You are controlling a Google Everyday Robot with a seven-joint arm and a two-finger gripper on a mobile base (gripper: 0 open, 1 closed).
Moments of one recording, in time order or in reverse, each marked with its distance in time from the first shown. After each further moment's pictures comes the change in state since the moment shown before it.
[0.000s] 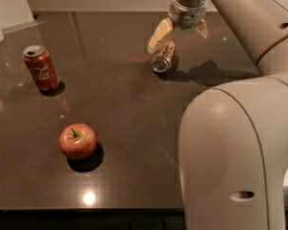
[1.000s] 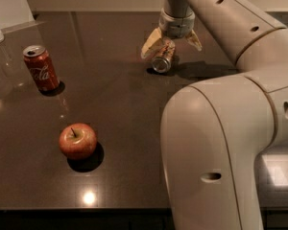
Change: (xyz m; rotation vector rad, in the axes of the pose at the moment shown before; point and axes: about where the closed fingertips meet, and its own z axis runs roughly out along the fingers) arm -0.004 0.010 0.042 0.021 0.084 0.203
